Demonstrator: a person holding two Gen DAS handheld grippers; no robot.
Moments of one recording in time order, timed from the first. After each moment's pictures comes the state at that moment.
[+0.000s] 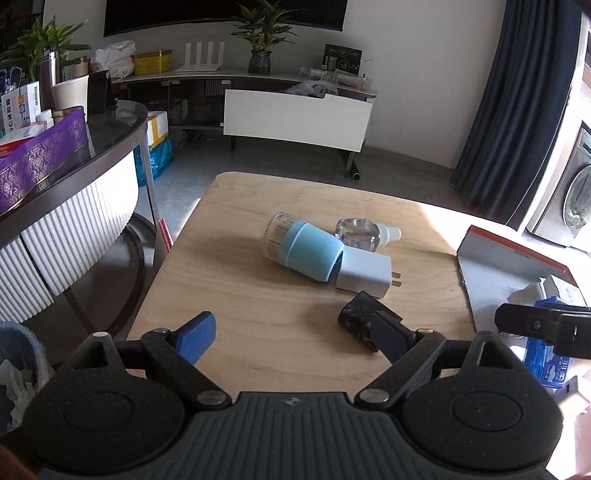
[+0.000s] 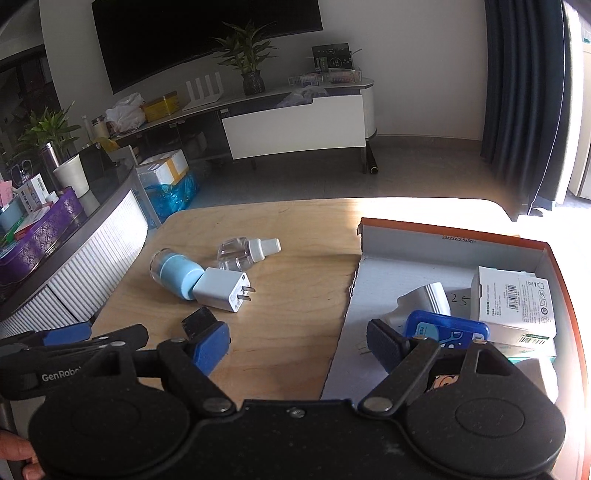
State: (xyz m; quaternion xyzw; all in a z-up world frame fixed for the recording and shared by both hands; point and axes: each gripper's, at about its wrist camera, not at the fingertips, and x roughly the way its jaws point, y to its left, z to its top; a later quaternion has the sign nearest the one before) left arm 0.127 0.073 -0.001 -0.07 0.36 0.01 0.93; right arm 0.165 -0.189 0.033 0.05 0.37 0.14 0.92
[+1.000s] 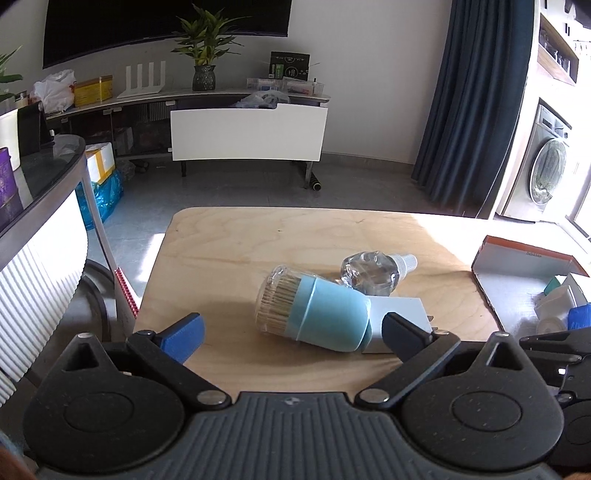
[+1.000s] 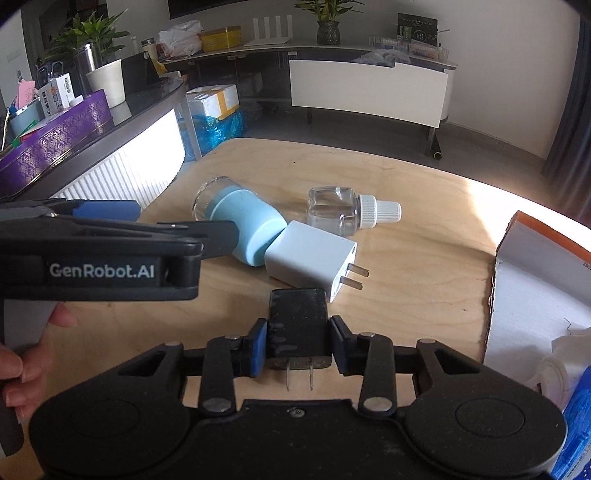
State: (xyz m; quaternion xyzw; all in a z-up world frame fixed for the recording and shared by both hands) left arm 0.203 0.089 -0.027 -0.01 0.32 -0.09 0.94; right arm 0.213 -0.092 -0.021 -0.04 0.41 0.20 0.89
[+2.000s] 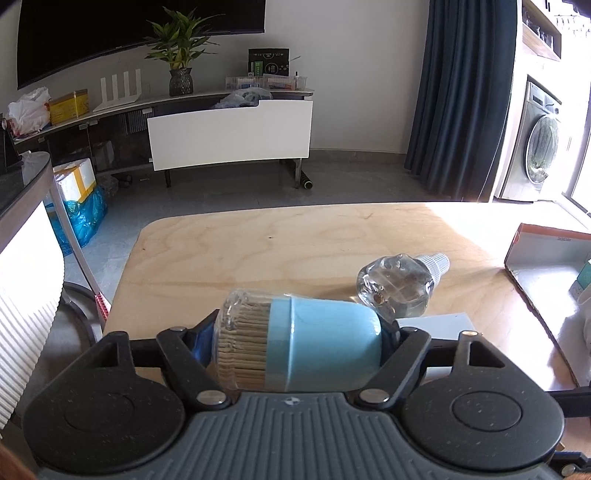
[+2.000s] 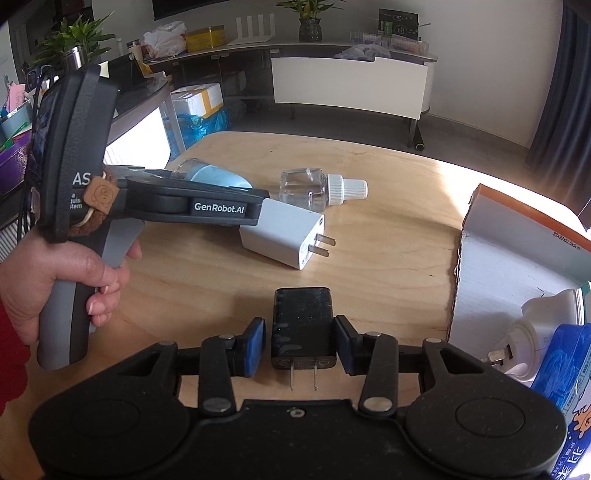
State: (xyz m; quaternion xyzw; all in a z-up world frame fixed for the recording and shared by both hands) left arm 0.237 0.084 -0.051 0.02 0.32 -0.10 0.94; right arm 0.194 -0.105 -0.023 -0.05 0.41 0.18 0.89
